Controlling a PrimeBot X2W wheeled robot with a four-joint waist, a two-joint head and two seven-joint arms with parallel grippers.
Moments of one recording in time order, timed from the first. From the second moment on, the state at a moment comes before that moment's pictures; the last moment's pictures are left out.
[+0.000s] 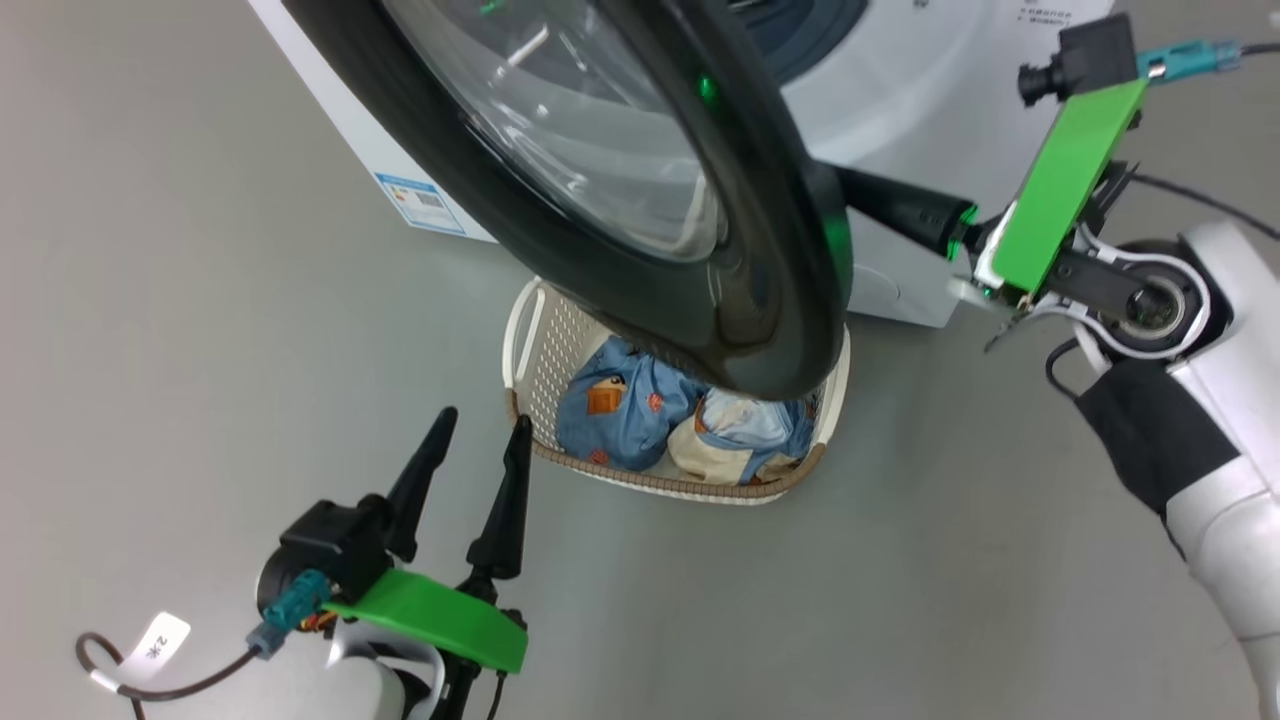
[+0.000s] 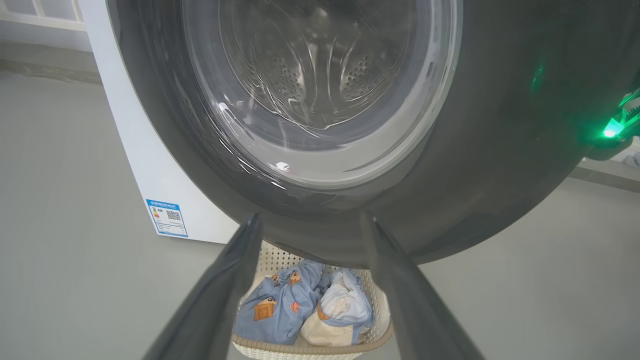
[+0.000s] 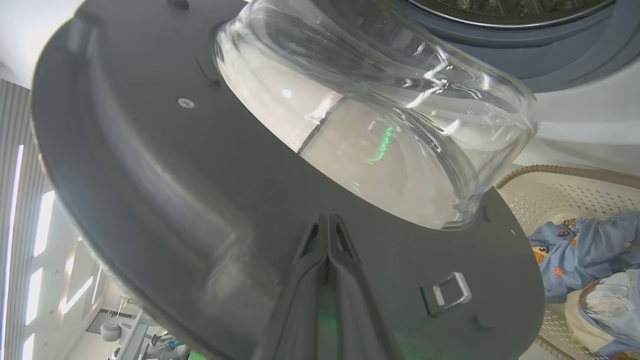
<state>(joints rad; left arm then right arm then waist) -0.26 0.03 -0.32 0.22 -0.39 -0.13 -0.26 -0.92 -0.37 0.47 0.43 1.58 0.13 0.62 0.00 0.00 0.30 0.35</state>
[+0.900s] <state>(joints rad) -0.22 0.03 -0.31 0.23 -0.37 -0.13 -0.26 -0.75 -0.25 0.57 0.31 1.58 0.13 0.66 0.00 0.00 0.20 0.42</state>
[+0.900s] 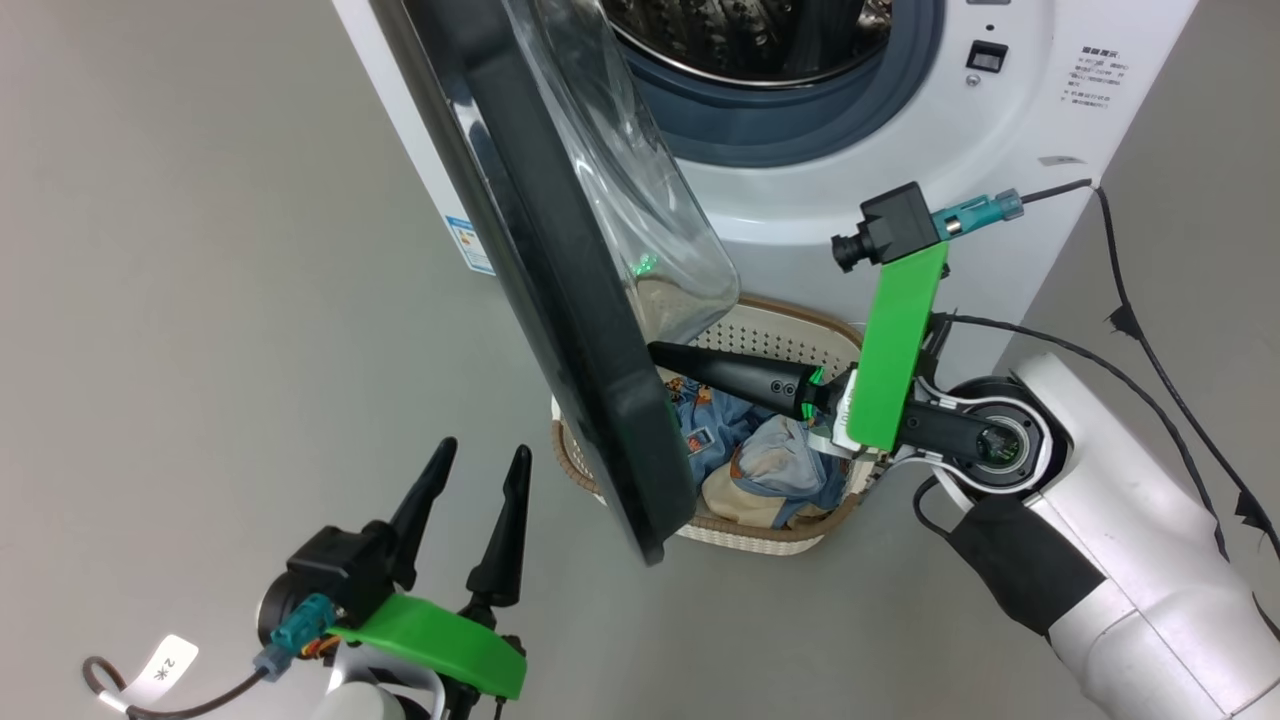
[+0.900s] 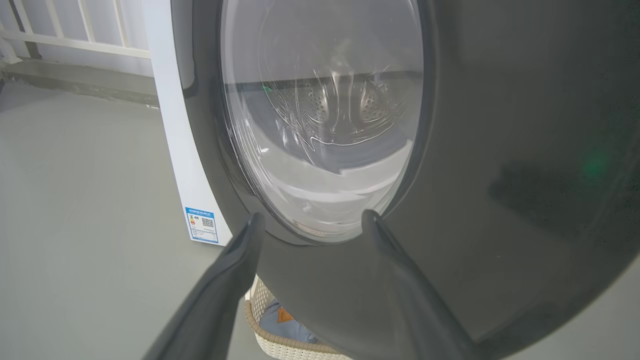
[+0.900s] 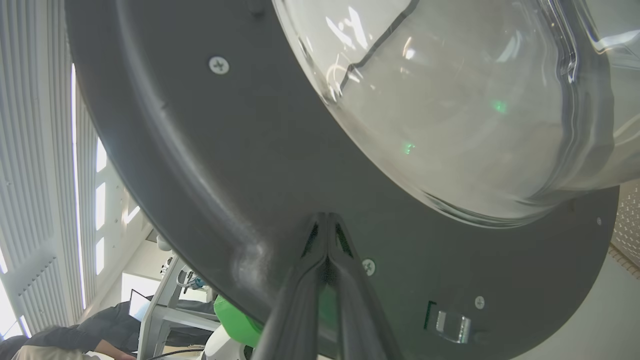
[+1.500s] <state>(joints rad) -0.20 0.04 -0.31 0.25 -0.37 -0.13 -0.26 -0.69 -0.26 0.56 0.33 1.54 0.13 0.55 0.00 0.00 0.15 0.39</state>
